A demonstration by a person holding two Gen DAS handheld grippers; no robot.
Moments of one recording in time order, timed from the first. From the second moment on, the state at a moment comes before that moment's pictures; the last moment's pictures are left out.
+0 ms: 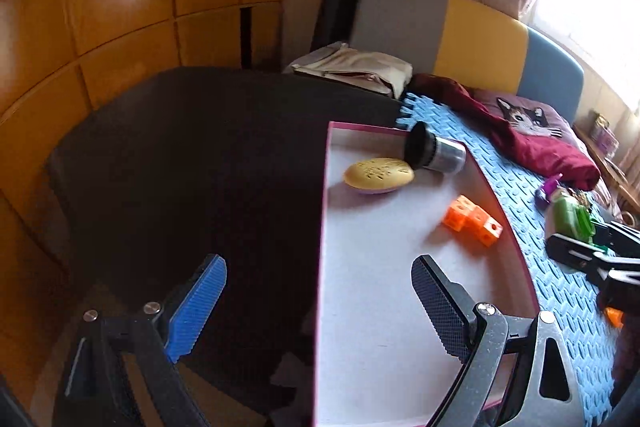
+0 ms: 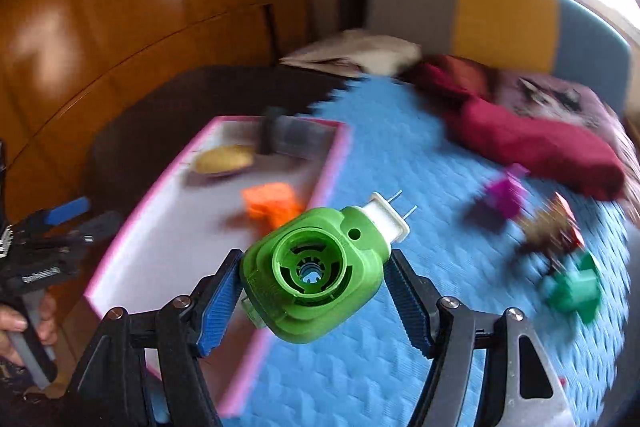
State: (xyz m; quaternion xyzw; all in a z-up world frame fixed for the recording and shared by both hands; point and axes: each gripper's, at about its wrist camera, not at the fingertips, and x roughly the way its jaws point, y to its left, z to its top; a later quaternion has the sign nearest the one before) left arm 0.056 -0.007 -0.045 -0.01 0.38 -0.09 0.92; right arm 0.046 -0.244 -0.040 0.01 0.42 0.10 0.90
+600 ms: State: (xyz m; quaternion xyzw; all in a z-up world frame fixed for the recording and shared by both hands) left arm 0.064 0.006 -0.054 -0.02 0.39 -0.08 0.92; right arm 0.128 -0.178 -0.079 -0.02 0.46 0.14 0.88
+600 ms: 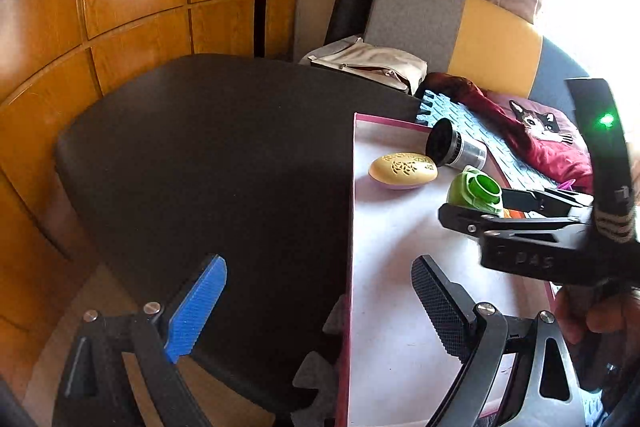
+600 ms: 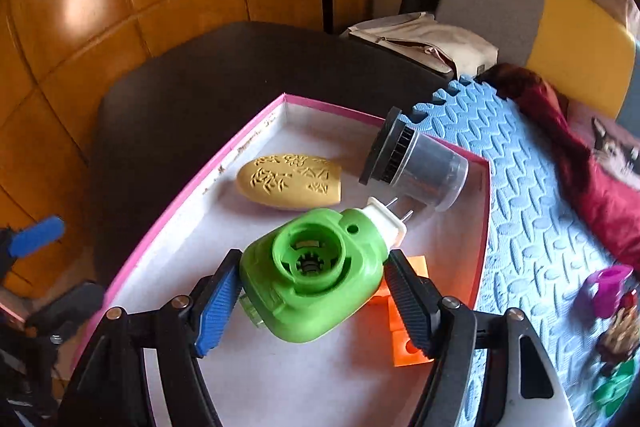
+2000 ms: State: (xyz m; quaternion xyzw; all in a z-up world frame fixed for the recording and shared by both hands) left arm 0.030 -0.075 -0.027 0.07 0.37 -0.15 0.91; right arm 0.000 -0.393 -0.031 0.06 0.38 -0.08 0.92
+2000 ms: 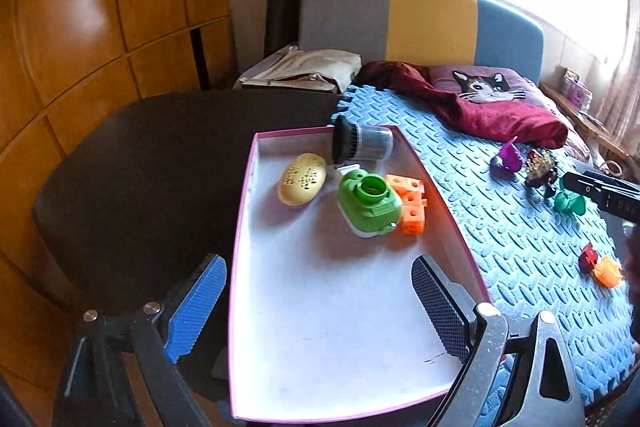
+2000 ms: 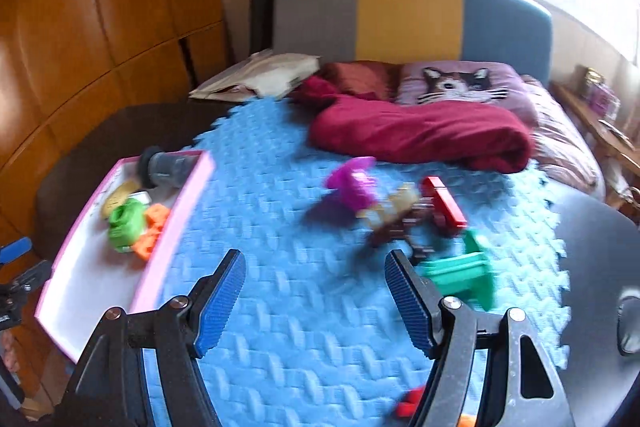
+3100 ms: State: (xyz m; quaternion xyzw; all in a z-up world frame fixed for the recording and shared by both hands) left arm 0.052 -0.246 -0.014 0.13 0.36 -0.29 0.88; right arm -0.055 -0.518 -0.041 0.26 0.33 -0.25 0.87
